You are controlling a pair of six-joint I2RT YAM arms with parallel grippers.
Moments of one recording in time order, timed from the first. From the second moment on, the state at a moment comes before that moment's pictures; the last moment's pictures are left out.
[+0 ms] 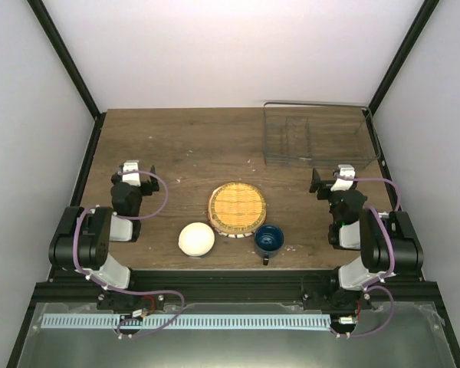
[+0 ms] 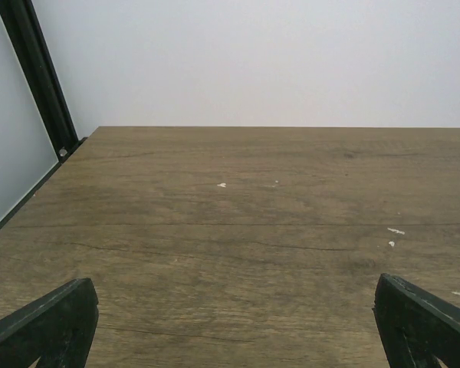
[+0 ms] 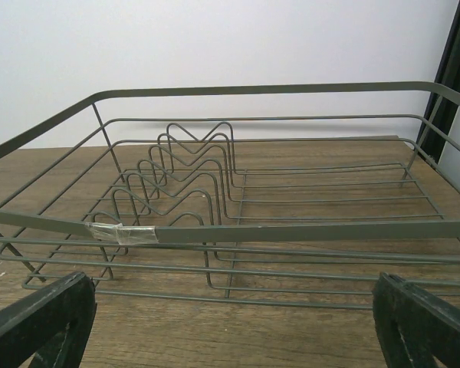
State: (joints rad) left arm -0.01 1.57 0.30 1.13 -0.04 -0.02; right arm -0.07 1.52 0.21 1.25 -0.13 0.04
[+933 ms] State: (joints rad) left arm -0.01 1.57 0.30 1.12 -0.02 -0.02; right arm -0.07 1.52 0.21 1.25 -0.13 0.04
